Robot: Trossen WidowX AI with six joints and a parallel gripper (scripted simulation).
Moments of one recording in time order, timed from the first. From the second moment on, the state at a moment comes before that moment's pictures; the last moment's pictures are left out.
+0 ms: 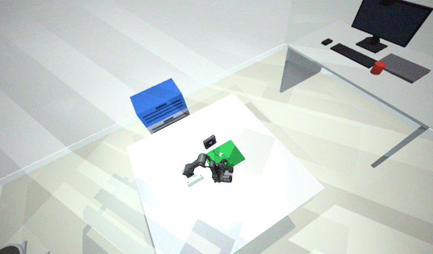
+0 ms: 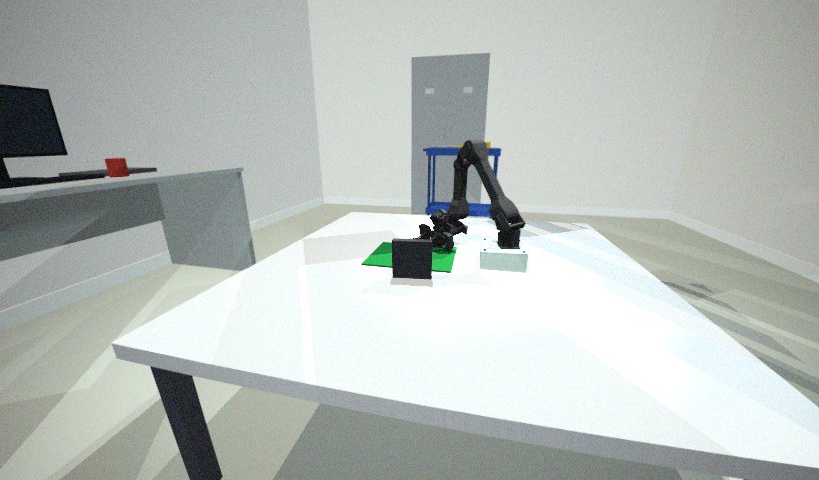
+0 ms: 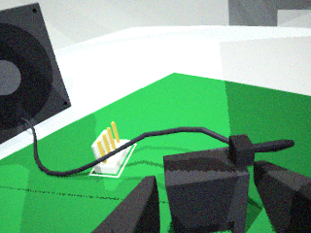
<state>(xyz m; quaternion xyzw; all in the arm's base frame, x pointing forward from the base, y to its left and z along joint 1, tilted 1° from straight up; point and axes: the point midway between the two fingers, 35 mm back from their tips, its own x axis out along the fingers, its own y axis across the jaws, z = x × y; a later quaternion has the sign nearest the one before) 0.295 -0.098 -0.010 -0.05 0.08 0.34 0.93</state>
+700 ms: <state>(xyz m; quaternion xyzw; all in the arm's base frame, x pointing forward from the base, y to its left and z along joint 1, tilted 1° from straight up) 0.282 -0.114 -0.014 -0.06 0.10 0.33 0.94</state>
